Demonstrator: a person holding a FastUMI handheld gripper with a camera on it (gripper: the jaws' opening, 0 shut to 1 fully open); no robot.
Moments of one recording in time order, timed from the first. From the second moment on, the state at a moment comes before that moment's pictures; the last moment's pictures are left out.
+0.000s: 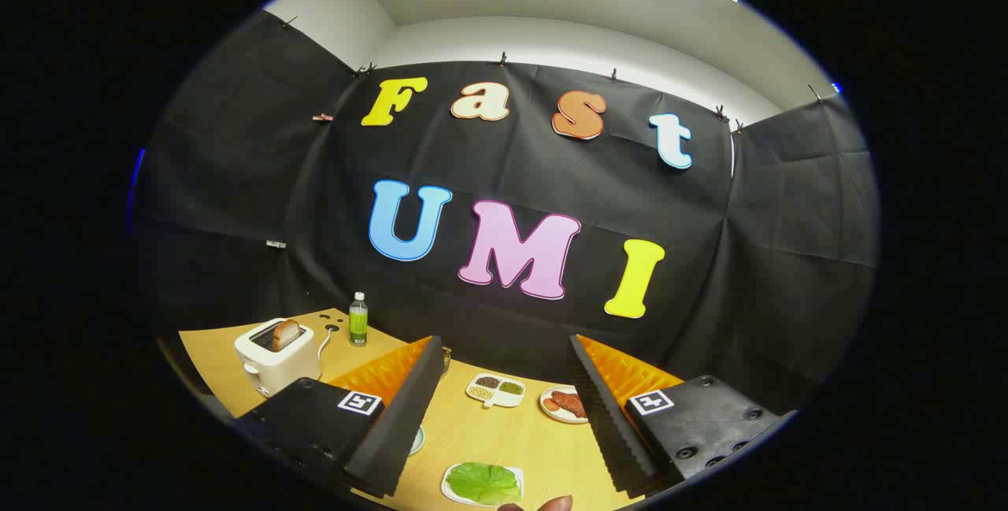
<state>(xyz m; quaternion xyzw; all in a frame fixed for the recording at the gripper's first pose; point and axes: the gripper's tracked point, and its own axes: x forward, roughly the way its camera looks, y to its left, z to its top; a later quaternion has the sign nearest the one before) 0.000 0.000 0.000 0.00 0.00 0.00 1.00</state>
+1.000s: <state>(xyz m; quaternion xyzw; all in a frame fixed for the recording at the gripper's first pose) 0.004 -0.007 -0.002 0.01 0.00 0.00 1.00</state>
